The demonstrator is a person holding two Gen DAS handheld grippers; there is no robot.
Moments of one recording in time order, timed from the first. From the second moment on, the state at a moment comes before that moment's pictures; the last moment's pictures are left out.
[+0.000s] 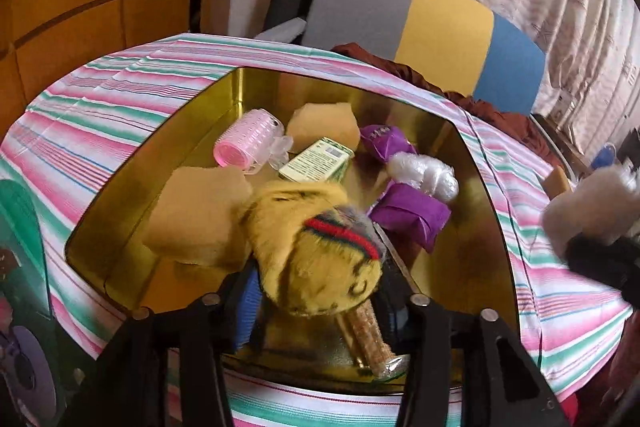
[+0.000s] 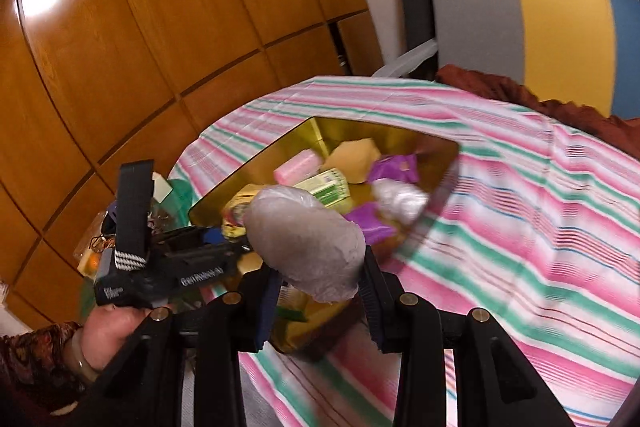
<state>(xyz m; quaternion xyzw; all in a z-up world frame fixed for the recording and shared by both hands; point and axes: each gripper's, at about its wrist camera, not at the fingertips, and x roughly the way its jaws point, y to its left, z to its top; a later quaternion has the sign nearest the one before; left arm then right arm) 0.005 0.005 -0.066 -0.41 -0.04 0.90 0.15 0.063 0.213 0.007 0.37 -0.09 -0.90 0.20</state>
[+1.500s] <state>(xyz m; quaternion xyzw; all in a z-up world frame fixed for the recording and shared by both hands) 0.057 0.065 -0.010 -0.33 -0.08 0.90 0.27 0.087 0.293 -0.014 0.40 -0.05 -0.91 0.05</state>
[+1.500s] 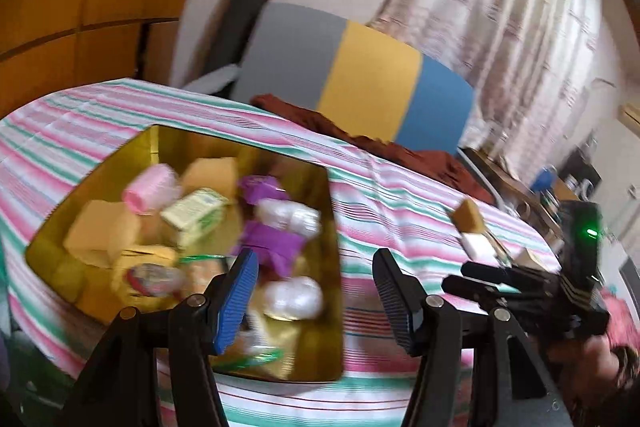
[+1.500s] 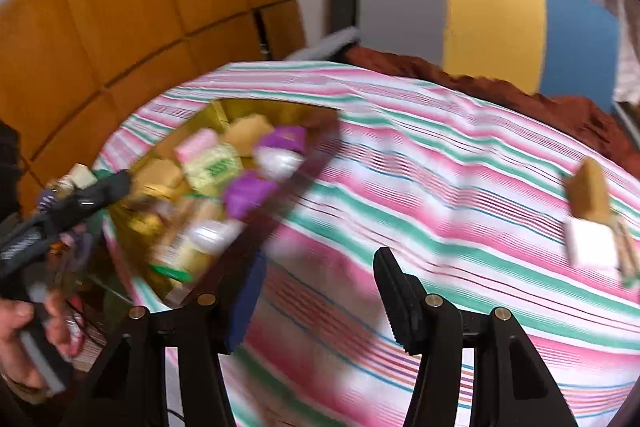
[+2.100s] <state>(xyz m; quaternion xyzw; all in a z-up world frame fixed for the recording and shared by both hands) 0.092 0.182 -0.015 -0.38 0.02 0.84 0.39 0.095 0.546 -0.036 0.44 -0.04 -0.87 -0.20</state>
